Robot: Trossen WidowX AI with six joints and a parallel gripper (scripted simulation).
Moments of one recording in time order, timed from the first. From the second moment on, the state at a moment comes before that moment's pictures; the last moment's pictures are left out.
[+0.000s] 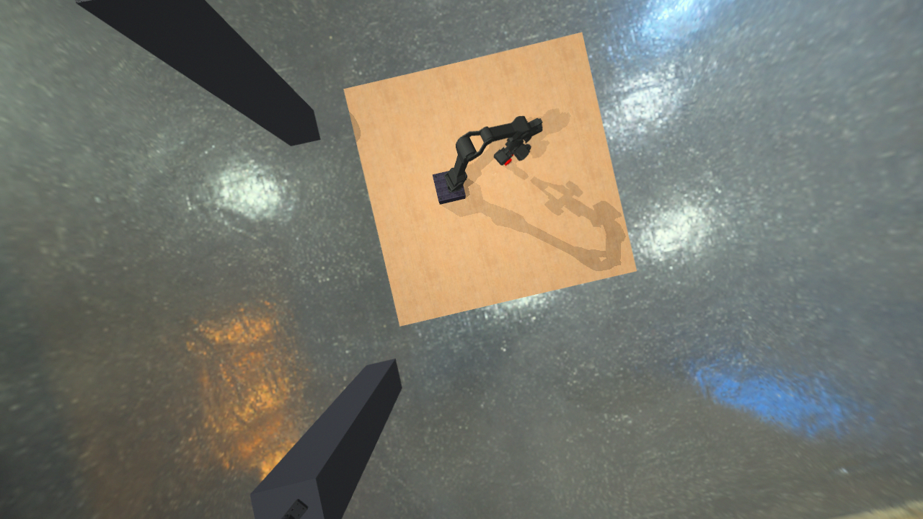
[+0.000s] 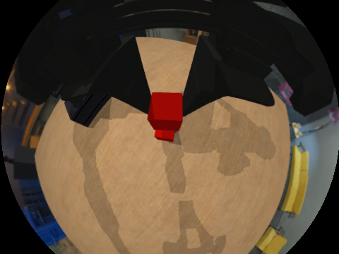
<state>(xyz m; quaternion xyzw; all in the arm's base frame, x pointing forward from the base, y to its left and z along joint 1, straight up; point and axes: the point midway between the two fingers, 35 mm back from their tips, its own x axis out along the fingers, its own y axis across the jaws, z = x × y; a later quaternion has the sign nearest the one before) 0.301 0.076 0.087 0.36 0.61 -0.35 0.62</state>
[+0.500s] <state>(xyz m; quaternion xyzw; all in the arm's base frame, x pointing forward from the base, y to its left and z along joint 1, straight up) 0.283 0.107 0.083 0.37 0.60 -0.36 0.61</state>
